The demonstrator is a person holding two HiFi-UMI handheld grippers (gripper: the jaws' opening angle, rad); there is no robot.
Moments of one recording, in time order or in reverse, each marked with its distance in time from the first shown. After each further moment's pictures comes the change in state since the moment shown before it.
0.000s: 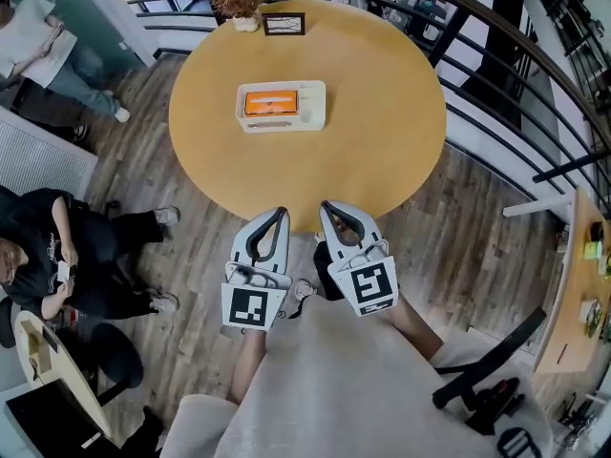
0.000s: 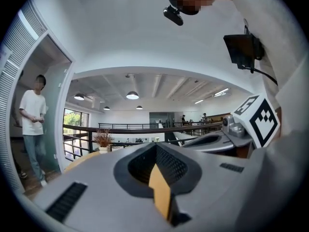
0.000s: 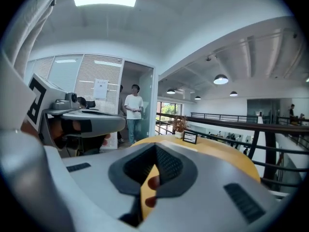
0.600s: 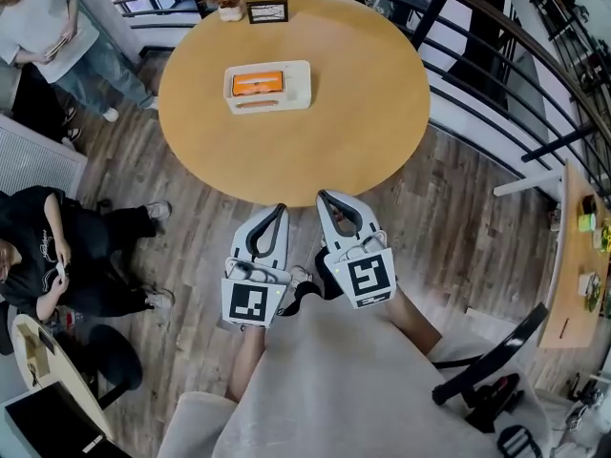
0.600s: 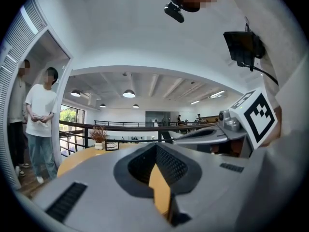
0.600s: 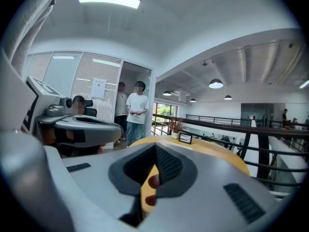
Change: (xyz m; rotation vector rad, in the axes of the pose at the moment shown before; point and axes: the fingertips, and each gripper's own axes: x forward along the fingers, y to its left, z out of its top) left arm -0.027 -0.025 -0.013 -0.021 0.013 -0.055; right arm -0.028 0.014 -0.001 -0.019 -0.002 -0.060
